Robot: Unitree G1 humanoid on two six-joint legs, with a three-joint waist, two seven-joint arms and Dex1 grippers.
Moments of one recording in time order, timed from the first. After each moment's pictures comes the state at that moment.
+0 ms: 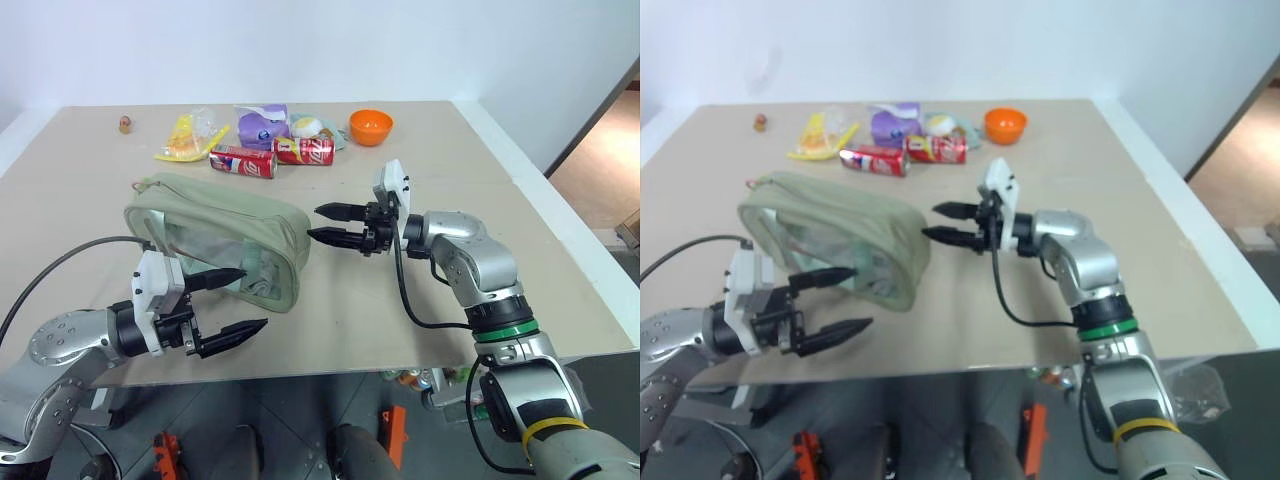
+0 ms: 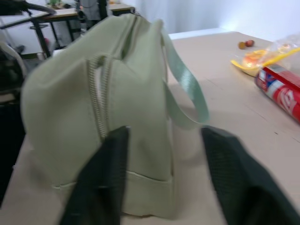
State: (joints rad) left arm 0.00 0.73 0.19 -0.54 -0.74 0.47 -0.92; right arm -0.82 -0.40 0.13 0.22 0.42 0.41 1.11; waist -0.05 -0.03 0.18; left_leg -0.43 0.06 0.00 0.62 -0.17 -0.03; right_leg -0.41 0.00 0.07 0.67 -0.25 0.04
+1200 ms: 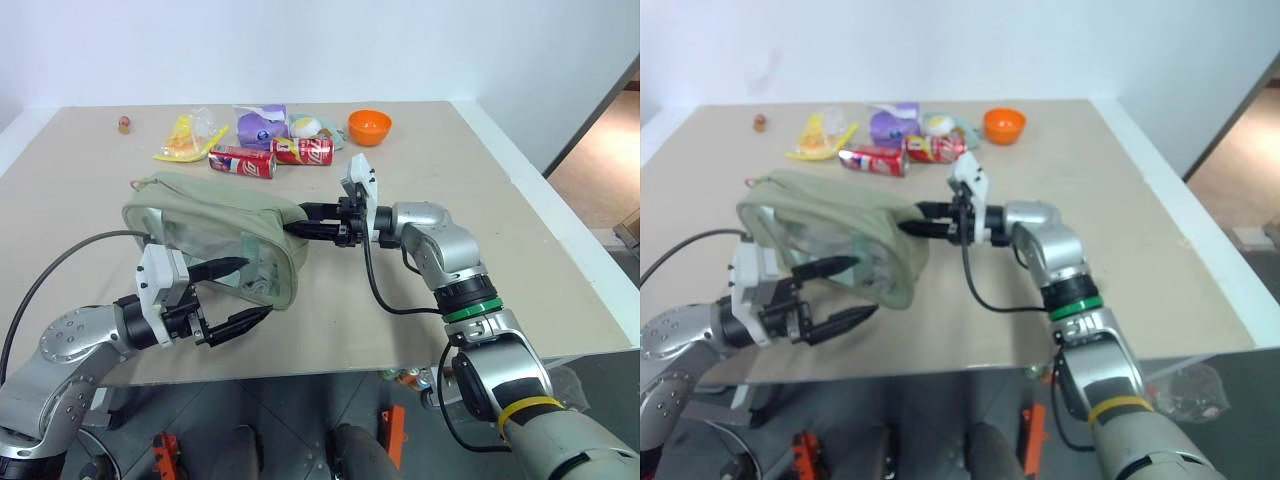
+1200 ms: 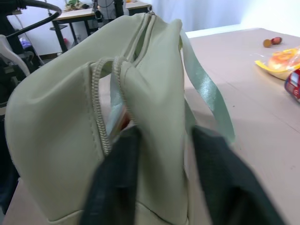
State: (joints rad) left arm -0.03 0.68 0.18 -0.54 -0.72 0.44 -0.86; right arm -0.94 -0.29 0.15 0.43 0.35 0.36 1.16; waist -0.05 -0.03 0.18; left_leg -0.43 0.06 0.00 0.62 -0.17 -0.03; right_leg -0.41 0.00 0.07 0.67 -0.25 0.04
